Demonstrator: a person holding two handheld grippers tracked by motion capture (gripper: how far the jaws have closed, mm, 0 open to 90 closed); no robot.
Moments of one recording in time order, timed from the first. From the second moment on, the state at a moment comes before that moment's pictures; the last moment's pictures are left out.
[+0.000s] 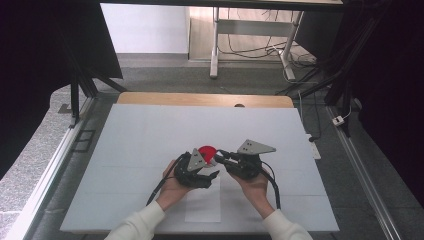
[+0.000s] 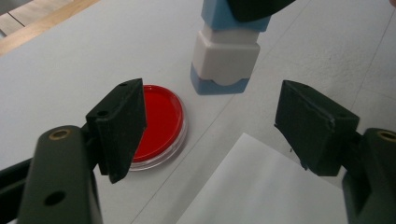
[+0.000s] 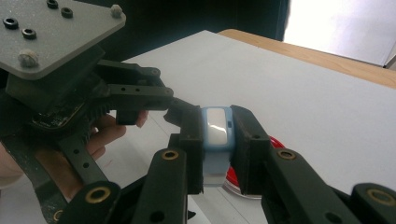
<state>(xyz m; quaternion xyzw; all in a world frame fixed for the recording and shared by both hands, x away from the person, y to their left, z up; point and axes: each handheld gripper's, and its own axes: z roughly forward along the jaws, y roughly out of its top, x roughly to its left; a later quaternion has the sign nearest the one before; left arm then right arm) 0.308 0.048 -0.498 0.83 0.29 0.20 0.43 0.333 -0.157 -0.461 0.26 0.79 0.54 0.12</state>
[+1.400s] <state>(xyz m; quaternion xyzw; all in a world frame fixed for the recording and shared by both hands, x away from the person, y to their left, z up) 0.310 0.041 -0.499 0.84 0.27 0.21 0.43 0.333 -0.157 -0.464 0.27 0.78 0.55 0.12</state>
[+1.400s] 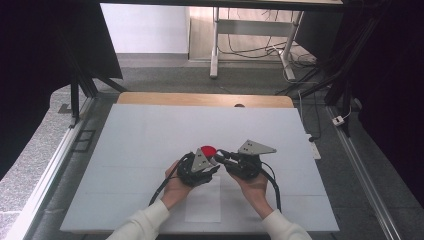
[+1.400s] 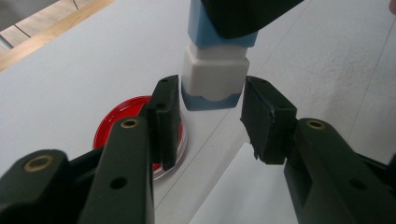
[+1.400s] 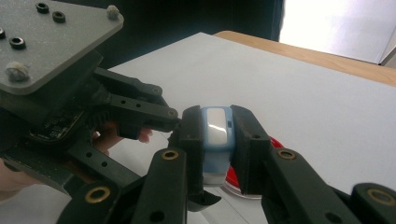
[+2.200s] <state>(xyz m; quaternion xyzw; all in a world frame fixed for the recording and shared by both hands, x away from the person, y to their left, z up) 0.309 0.041 -0.501 0.84 0.27 0.22 0.42 0.333 -0.158 -0.466 0.28 0.77 0.56 0.12</state>
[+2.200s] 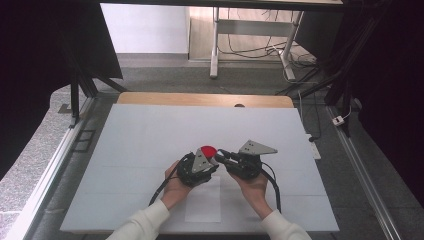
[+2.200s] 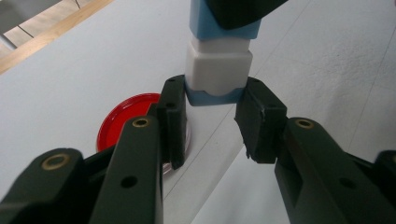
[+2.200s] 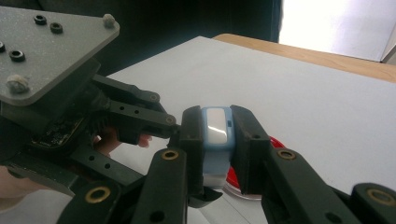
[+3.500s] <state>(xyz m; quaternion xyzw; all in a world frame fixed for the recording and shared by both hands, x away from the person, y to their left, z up) 0.307 0.042 -0.502 0.84 0.25 0.25 0.40 0.329 -0.156 -0.468 0.29 0.77 0.56 0.13</state>
